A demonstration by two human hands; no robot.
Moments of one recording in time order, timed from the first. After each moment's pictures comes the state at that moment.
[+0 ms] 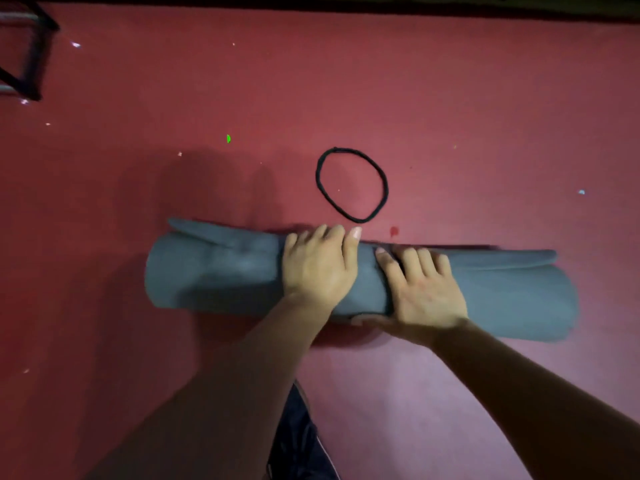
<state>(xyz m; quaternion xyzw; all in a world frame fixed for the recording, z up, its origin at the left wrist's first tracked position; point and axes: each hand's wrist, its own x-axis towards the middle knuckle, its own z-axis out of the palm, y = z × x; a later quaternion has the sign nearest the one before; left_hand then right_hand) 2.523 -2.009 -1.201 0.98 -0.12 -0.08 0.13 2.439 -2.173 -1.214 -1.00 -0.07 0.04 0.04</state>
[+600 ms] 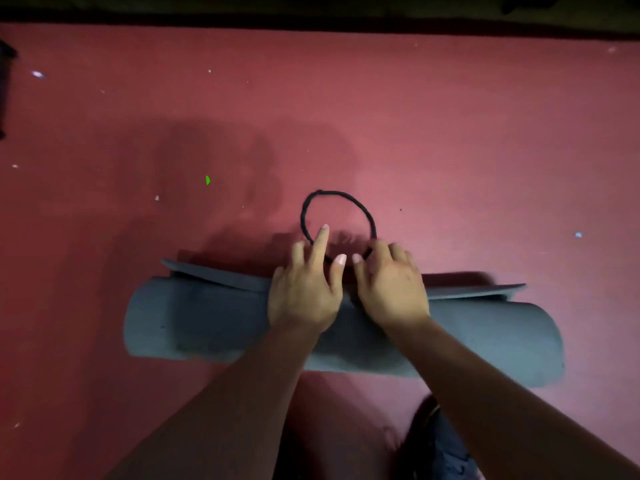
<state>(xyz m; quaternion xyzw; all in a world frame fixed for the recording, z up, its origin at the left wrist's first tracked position) 2.585 -2.033 -1.218 0.97 -0.05 -0.18 0.17 2.560 -2.174 -1.213 -0.94 0.19 0.16 0.24</state>
